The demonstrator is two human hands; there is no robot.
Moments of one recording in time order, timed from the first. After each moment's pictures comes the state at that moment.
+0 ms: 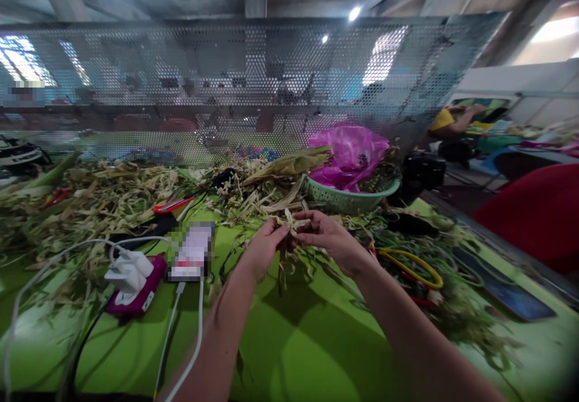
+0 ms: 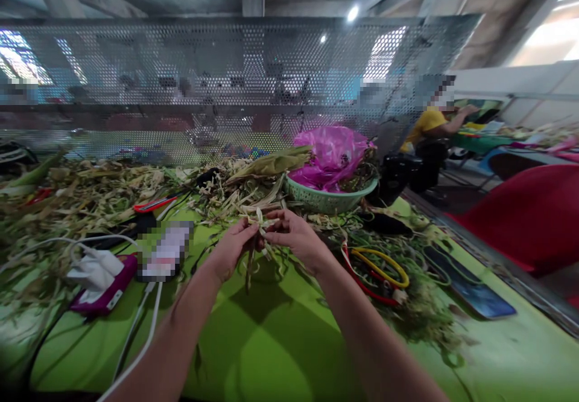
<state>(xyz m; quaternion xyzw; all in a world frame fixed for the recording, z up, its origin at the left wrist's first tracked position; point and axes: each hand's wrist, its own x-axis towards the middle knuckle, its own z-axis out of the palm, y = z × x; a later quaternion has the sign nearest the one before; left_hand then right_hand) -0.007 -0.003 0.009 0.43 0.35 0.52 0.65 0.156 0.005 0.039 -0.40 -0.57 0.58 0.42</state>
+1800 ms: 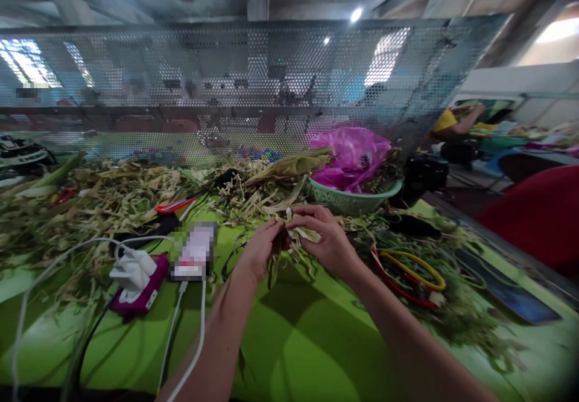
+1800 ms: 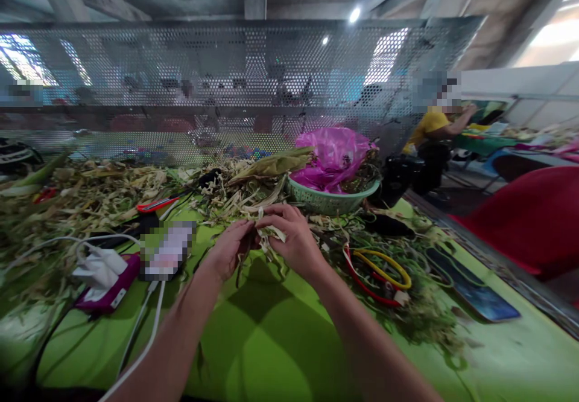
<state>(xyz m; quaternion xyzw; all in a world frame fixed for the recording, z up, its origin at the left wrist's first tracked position) -0.010 0.002 0.009 0.35 0.35 0.54 0.68 0.153 0.004 0.036 -0.36 -0.82 0.11 0.43</state>
